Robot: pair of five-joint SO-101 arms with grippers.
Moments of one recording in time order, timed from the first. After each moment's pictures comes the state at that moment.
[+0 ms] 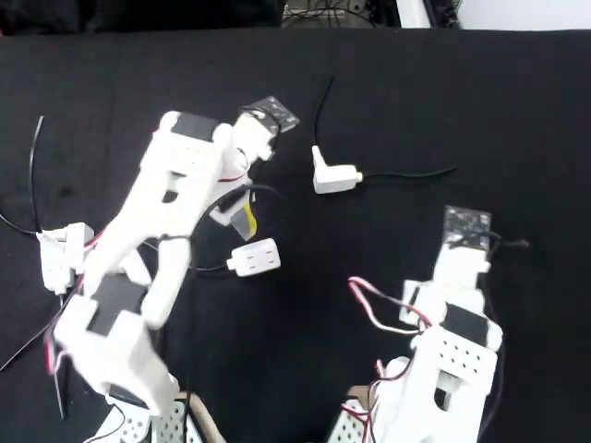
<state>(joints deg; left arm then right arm) 10.5 4.4 0.2 83.0 -29.9 22.2 -63.1 82.1 55.6 11.4</state>
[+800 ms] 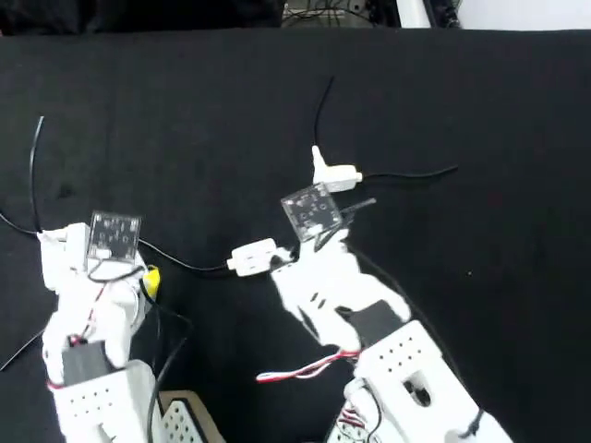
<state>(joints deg) -23.5 -100.4 90.9 61.7 -25.9 -32.1 -59.6 77.1 38.5 -6.6</state>
